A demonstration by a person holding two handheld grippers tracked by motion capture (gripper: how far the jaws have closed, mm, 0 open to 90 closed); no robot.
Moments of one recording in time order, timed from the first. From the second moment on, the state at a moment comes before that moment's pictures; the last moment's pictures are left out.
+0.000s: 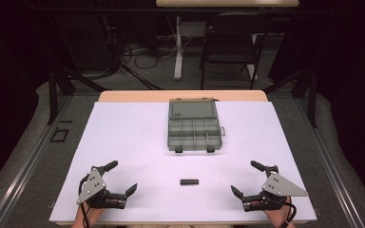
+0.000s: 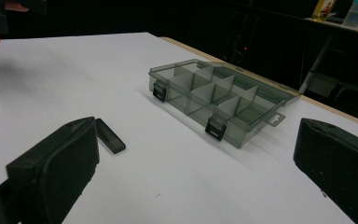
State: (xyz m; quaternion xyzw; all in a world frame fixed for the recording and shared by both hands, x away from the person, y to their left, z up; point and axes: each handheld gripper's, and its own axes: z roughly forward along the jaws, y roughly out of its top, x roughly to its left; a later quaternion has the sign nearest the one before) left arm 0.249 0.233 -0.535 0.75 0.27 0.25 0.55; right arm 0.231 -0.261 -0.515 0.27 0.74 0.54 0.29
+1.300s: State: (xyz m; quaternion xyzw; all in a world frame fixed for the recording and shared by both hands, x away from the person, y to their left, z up) left arm 0.253 0.230 -0.535 0.76 0.27 0.24 0.55; right arm 0.264 -0.229 -0.517 0.22 0.79 0.51 0.25
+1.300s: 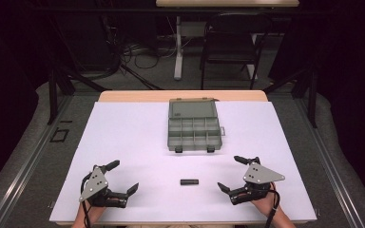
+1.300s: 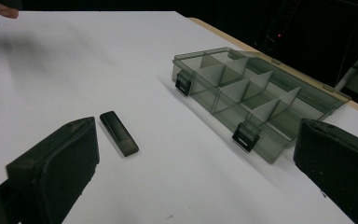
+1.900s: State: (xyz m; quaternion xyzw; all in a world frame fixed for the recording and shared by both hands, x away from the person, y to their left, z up) left arm 0.254 0.229 -0.535 0.76 0.27 0.24 0.55; right arm 0.291 -0.203 -0.525 0.20 0.81 0.51 0.20
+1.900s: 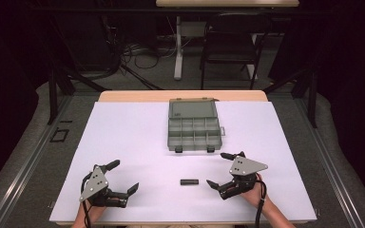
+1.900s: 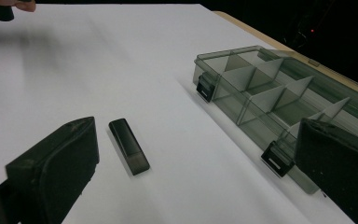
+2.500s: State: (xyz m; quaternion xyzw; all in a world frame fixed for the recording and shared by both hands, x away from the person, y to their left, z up) left arm 0.254 0.230 -0.535 0.76 0.26 0.24 0.55; right arm 0.304 -0.190 -0.531 0.18 0.82 0.51 0.18
